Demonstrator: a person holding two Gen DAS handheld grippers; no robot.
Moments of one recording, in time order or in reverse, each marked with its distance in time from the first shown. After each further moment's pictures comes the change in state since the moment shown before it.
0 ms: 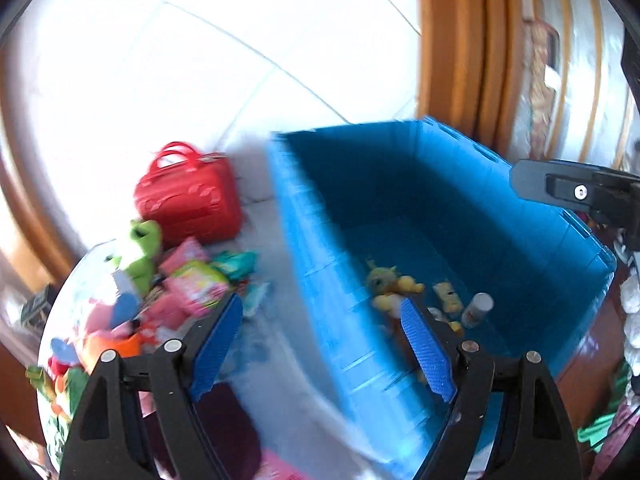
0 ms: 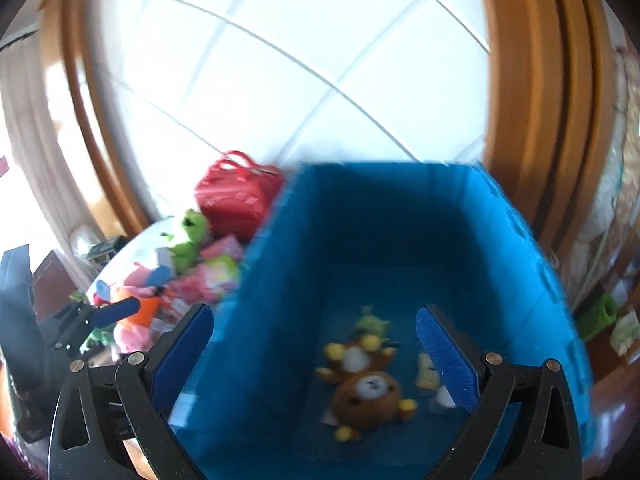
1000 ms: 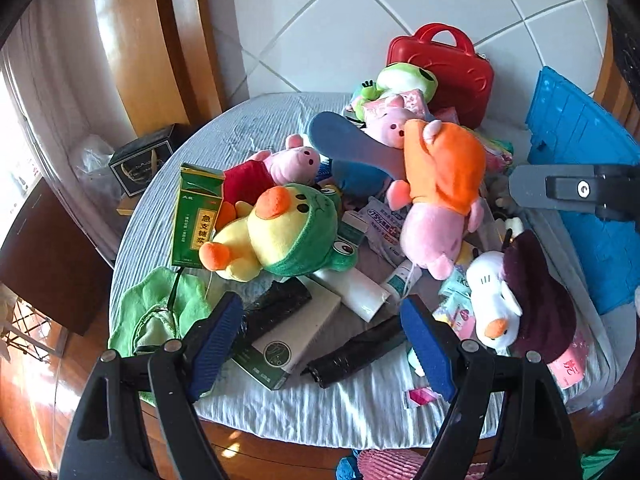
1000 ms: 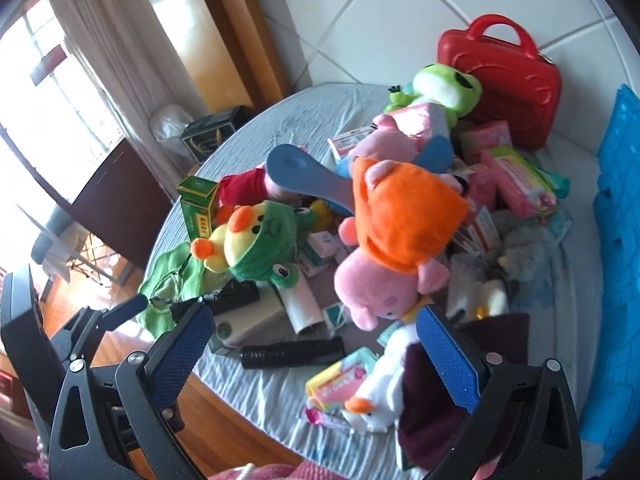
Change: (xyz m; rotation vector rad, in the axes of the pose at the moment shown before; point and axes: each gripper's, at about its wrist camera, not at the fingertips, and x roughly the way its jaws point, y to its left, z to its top) left arm -0.027 0.421 -0.262 -0.283 0.230 0.257; right arm 0.226 0.455 -0.104 -0.143 0.389 0.266
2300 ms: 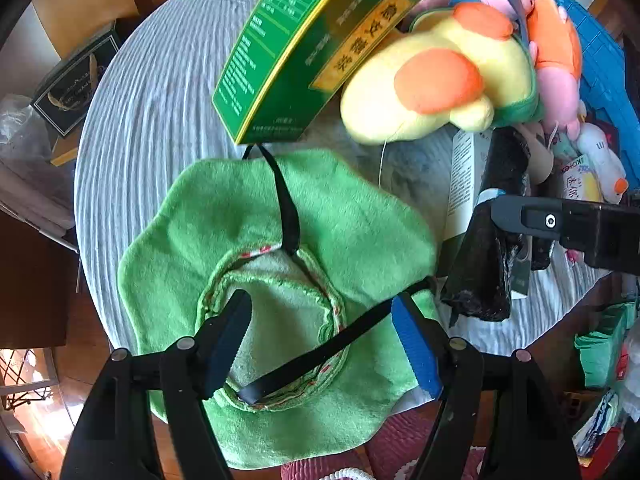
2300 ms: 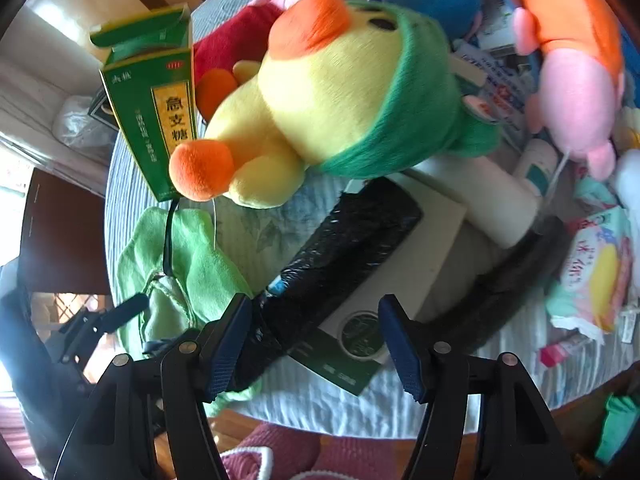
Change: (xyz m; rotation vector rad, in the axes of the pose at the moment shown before) left arm 0.161 0.212 -0.058 0.191 0.411 -0.243; right arm 0.235 0.143 -0.025 0.519 0.268 -0.176
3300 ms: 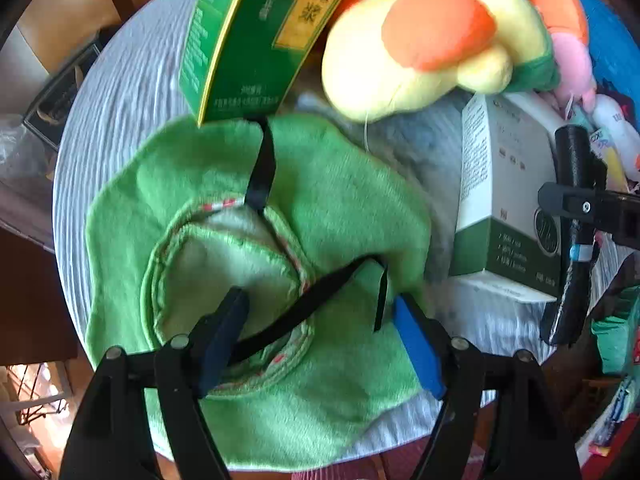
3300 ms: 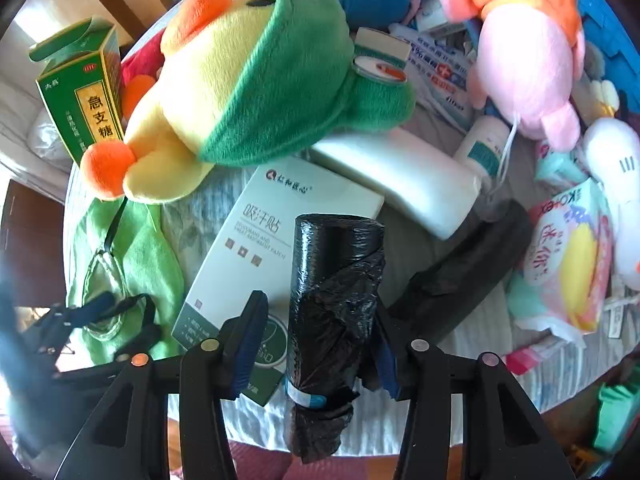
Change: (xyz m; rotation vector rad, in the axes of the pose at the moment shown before) left arm 0.017 -0.029 -0.001 0.069 -0.035 0.052; right arm 0.004 -0.053 -0.024 0.026 -0.054 -0.082
